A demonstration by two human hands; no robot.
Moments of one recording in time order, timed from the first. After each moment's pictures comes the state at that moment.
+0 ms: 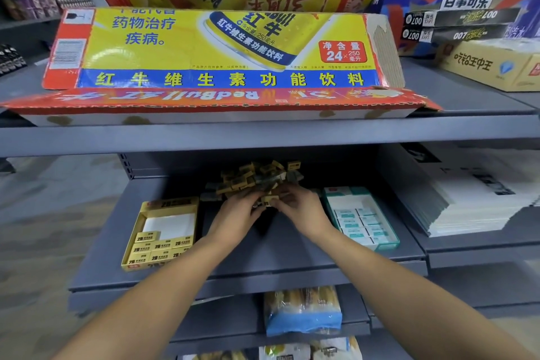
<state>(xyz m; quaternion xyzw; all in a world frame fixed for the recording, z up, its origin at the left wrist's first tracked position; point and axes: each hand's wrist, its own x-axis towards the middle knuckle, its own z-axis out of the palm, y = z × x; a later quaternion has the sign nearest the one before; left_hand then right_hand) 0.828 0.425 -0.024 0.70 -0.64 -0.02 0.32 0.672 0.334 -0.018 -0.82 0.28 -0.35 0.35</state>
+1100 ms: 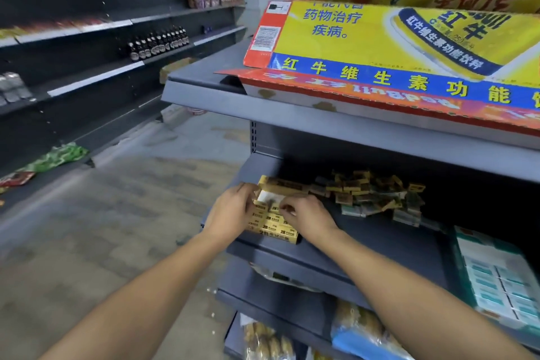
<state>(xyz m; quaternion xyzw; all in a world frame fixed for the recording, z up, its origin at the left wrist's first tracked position) 0.951 0.590 -0.025 0.85 -0.43 0.08 0.31 0.842 0.426 -0.033 -0.96 0.14 -0.13 0.19</state>
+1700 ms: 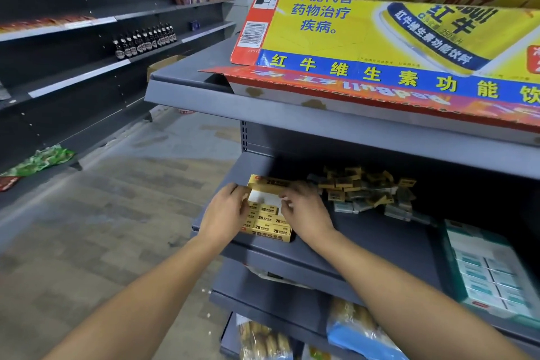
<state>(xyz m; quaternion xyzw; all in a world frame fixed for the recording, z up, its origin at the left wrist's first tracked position) 0.953 0.582 -0.035 0.86 -0.42 0.08 0.29 0.836 0.423 -0.036 -0.95 0.19 -0.19 0.14</state>
